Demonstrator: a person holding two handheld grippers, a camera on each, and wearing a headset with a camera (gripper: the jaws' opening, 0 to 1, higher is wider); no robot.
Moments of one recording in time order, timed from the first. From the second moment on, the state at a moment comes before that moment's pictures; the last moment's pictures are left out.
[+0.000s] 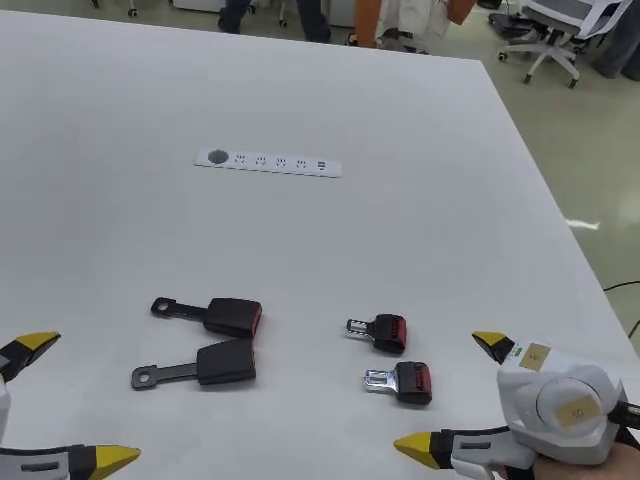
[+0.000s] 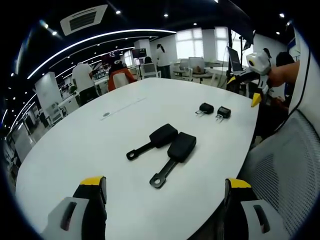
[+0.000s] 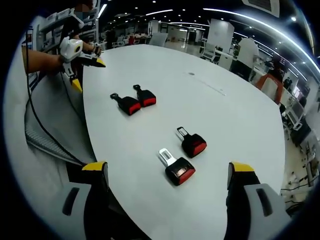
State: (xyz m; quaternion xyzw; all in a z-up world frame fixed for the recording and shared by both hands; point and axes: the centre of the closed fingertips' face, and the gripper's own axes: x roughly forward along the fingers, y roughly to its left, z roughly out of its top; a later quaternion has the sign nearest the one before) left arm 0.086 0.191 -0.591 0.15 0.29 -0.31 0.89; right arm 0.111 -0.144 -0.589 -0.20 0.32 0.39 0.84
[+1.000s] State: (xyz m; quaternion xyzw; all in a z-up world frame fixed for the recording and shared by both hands) left arm 0.088 0.193 -0.592 0.16 0.29 -0.31 0.89; right arm 0.111 -0.144 -0.586 -0.21 0.31 0.39 0.84
